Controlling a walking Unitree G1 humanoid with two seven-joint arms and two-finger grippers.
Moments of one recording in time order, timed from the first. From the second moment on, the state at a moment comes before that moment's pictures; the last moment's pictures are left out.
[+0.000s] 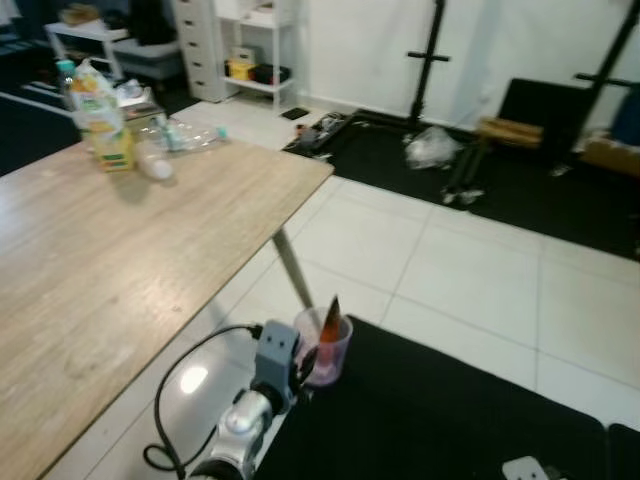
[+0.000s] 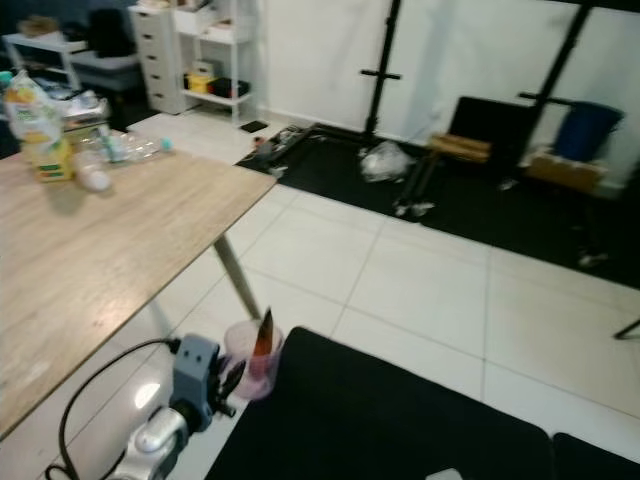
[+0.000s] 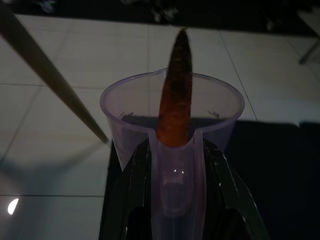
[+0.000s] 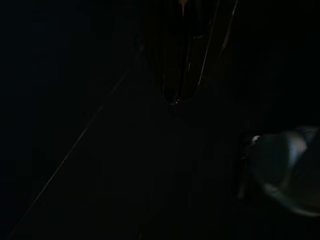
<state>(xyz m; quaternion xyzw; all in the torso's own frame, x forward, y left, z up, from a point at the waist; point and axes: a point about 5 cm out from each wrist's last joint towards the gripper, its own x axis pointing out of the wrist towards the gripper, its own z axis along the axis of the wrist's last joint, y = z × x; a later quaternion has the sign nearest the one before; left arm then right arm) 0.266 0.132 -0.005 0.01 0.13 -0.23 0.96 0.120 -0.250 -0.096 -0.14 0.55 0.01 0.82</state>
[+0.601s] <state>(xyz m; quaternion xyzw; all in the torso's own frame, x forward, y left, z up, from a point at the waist) 0.265 0.106 -0.001 0.00 0.11 -0.28 0.95 0.114 -0.252 -0.097 -0.14 0.56 0.01 0.82</state>
